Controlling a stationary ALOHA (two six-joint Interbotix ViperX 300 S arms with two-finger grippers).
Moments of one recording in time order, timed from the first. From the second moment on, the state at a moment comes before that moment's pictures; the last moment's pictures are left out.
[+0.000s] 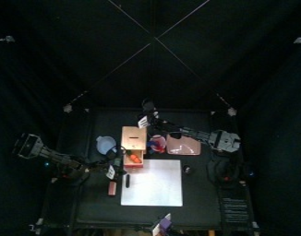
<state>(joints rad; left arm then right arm) -0.26 -0.40 1.14 -1.05 -0.30 -0.06 -0.47 0.32 0.00 -0.74 0.22 1.24</state>
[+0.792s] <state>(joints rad) -0.25 -0.19 1.08 -1.13 -0.32 -0.06 -0.43 0.40 -0.03 -0.69 0.34 1.24</state>
